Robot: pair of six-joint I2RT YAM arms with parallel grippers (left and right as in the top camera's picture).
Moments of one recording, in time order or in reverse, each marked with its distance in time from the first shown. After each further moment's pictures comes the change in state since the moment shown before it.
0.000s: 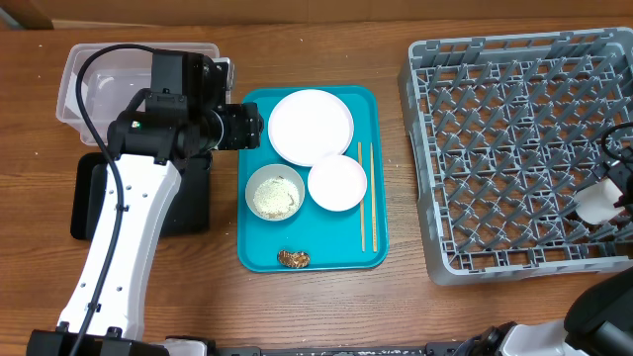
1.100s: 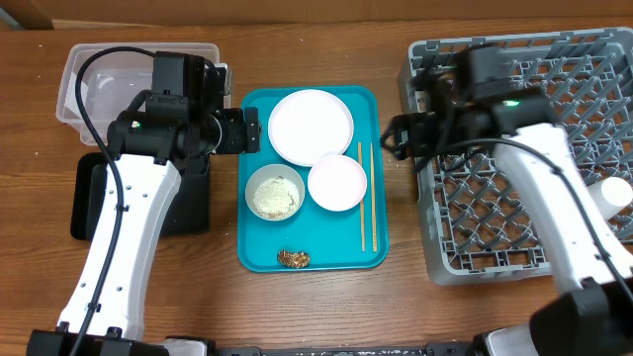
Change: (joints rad) left arm 0.000 0.000 0.000 -0.045 -0.055 0.003; right arm 0.927 -0.008 0.045 0.128 -0.433 -0.245
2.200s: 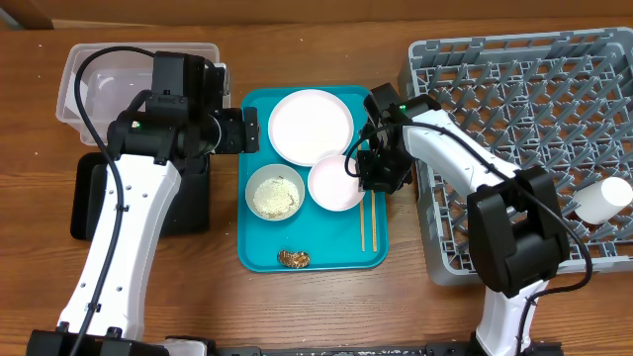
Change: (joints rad) left arm 0.000 0.000 0.000 0.000 -0.023 0.000; right arm 0.160 0.385 -0.008 -0.002 0.107 0.227
